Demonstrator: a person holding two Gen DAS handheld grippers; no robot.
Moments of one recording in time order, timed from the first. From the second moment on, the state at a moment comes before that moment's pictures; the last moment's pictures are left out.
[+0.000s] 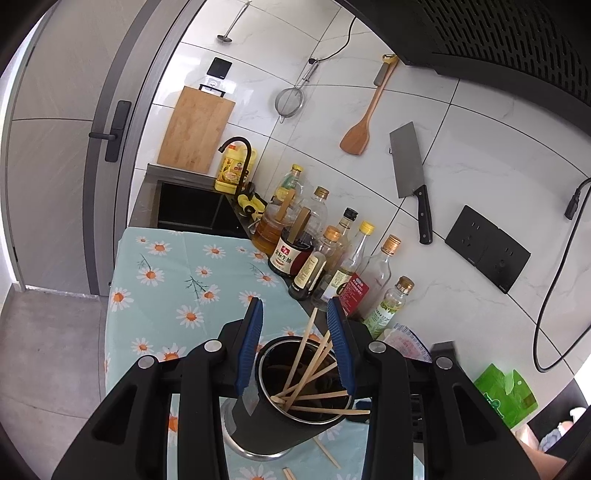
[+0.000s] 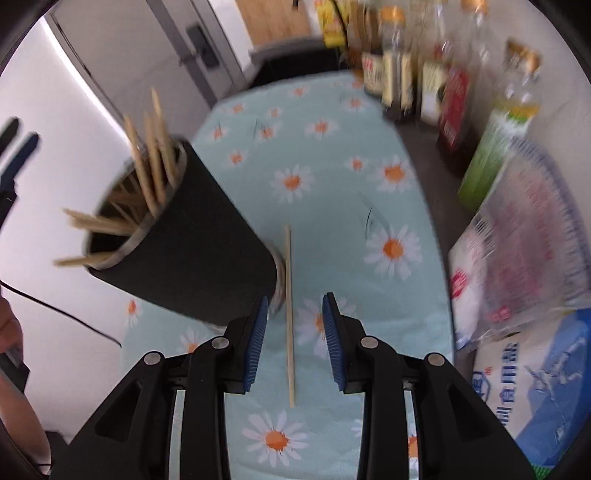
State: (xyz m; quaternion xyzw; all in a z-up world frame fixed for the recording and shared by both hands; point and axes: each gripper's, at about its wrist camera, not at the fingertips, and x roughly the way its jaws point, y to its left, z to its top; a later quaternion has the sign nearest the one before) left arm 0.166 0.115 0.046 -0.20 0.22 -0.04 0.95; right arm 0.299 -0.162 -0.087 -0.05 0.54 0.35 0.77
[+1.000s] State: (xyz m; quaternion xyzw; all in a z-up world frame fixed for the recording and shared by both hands) left arm 0.158 0.118 0.033 -0.20 0.24 -0.04 0.95; right arm 0.289 -0.119 -0.155 -0.15 0.58 0.34 0.73
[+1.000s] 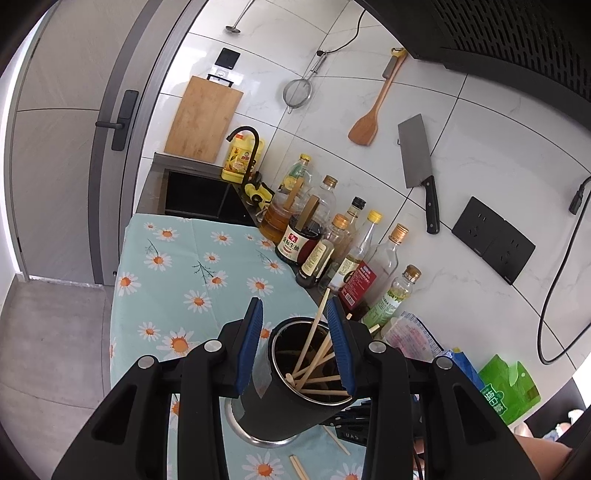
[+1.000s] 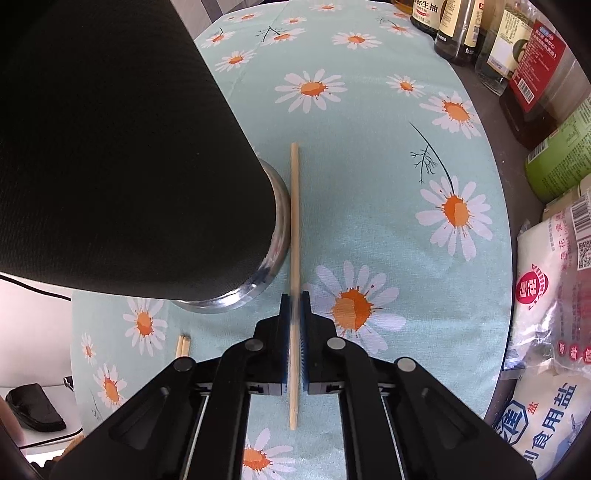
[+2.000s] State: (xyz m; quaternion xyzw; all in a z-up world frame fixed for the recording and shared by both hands) left arm 0.164 0.108 0.030 -0.20 0.25 -0.05 0.95; right arm 0.285 -0.211 0.008 0.05 0.44 0.38 0.81
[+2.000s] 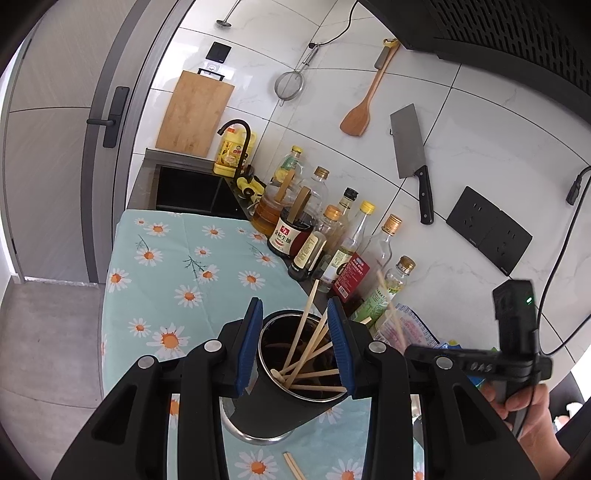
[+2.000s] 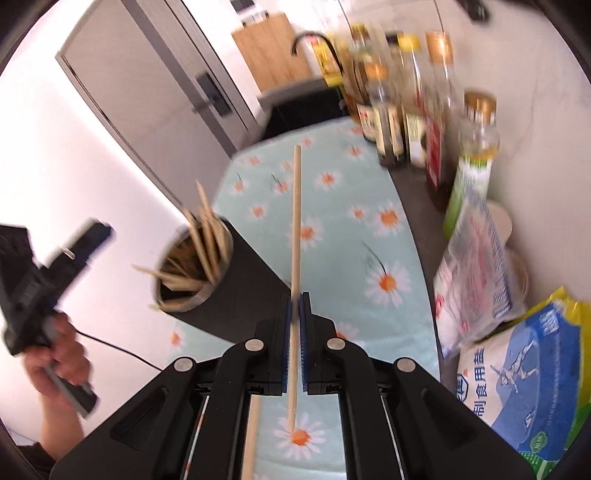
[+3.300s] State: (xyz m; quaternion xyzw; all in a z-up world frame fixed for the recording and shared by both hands) left arm 0.165 0.120 0.018 -0.19 0.27 -0.04 0.94; right arm 0.252 -0.118 0.019 0.05 0.09 0.49 0.87
